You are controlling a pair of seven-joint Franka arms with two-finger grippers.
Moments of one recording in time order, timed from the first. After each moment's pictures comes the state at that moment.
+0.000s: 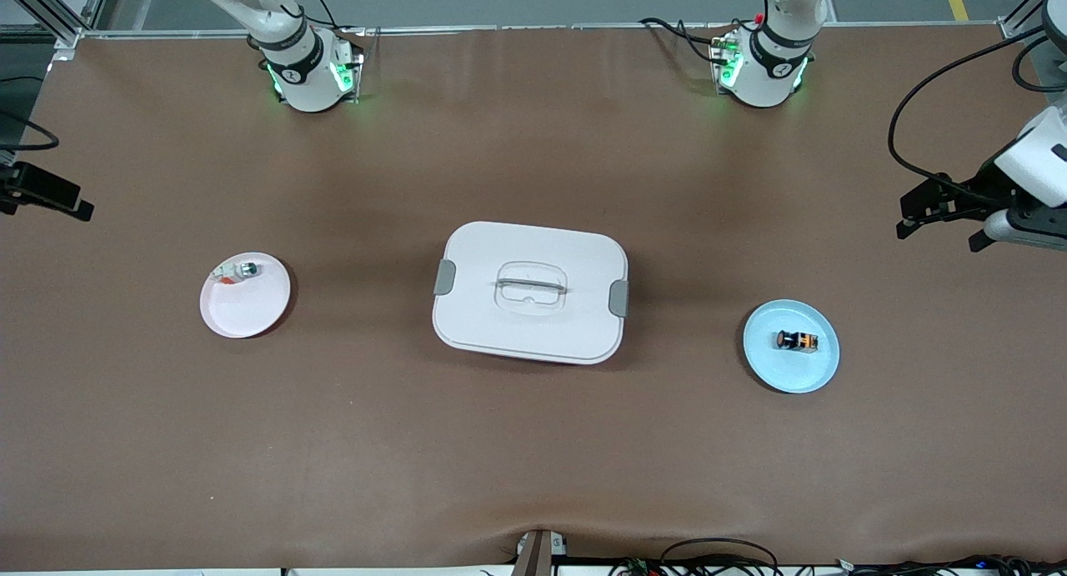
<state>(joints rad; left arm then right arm) 0.47 -0.02 -0.47 -1.73 -0.08 1.81 0.10 -0.08 0.14 0.01 -1.29 0.04 1.37 0.04</state>
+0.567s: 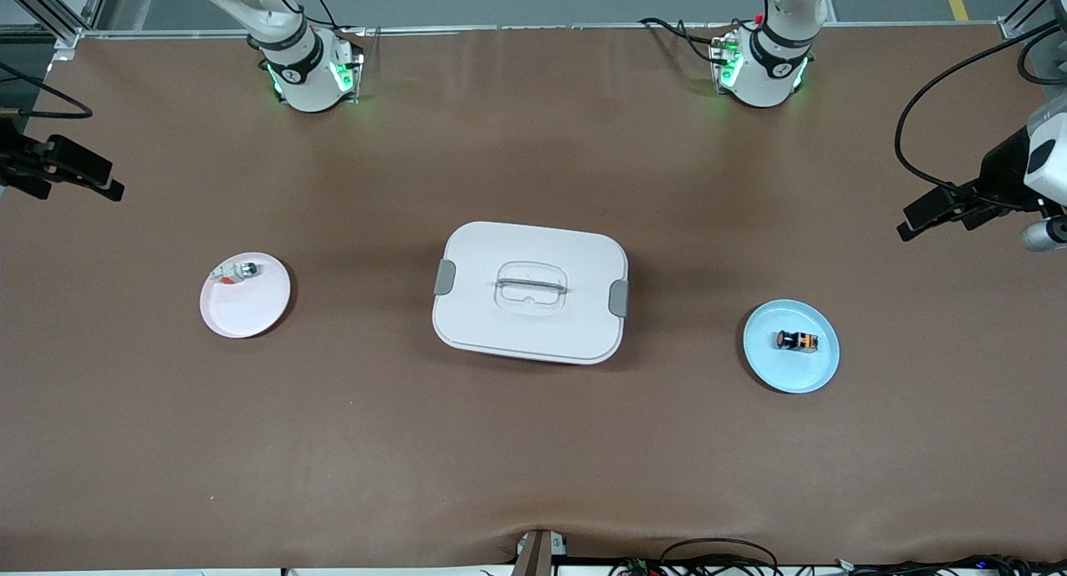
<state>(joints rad) 0.47 -0.02 -0.47 -1.70 -0.09 1.75 -0.19 -0.06 0.04 0.03 -1.42 0.05 1.44 0.04</state>
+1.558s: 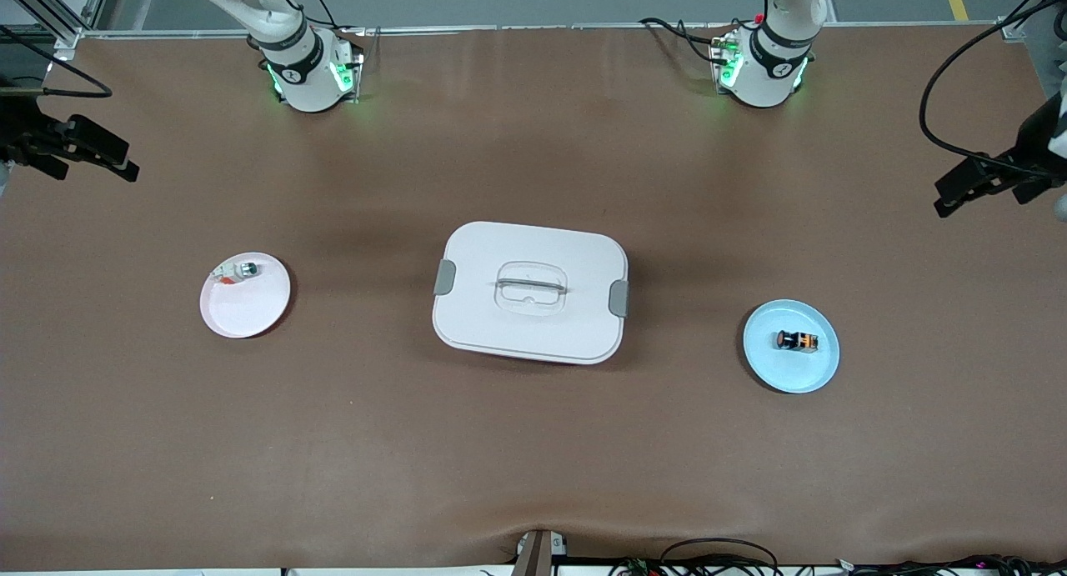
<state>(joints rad) 0.28 -0.01 -0.33 -1.56 0.07 1.58 -0.18 -0.06 -0.09 0.03 -1.61 0.05 1.50 0.04</state>
